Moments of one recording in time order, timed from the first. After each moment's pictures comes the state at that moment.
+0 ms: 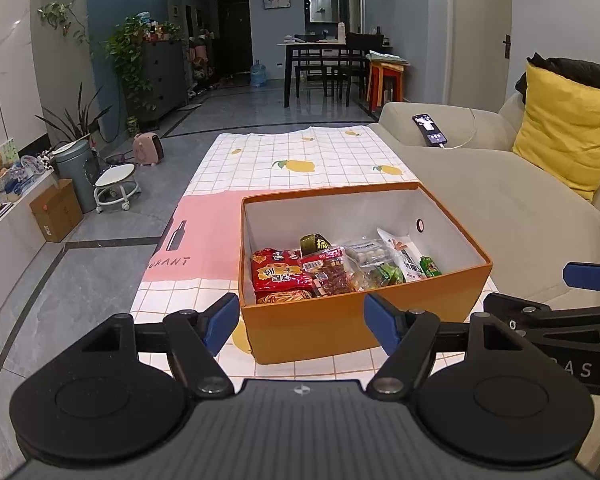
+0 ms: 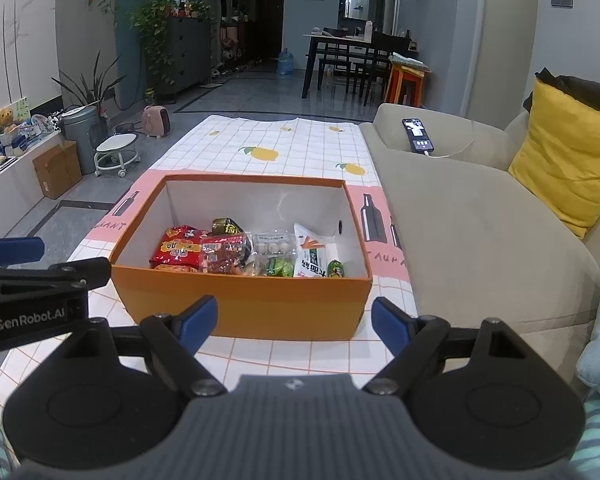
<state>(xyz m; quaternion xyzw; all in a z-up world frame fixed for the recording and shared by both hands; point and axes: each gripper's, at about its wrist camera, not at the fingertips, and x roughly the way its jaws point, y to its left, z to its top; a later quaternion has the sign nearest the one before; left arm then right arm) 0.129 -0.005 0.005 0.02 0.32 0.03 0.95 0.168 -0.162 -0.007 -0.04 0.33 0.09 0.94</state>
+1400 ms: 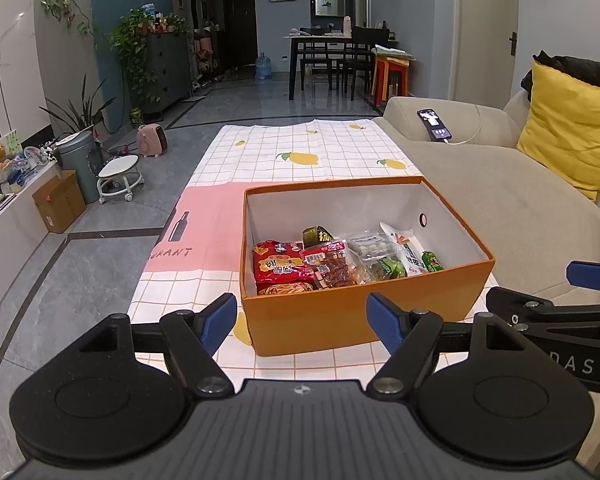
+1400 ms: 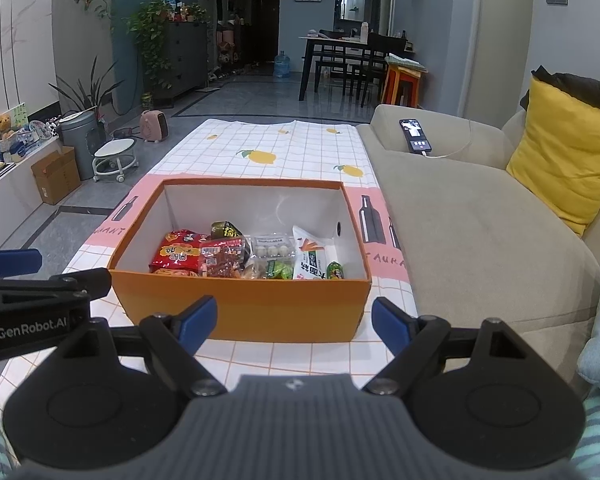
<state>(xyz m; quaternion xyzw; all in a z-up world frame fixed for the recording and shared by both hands) 0.130 -0.005 0.004 0.01 0.33 0.04 0.94 0.169 -0.163 -0.007 -0.03 0.33 0.08 0.94</state>
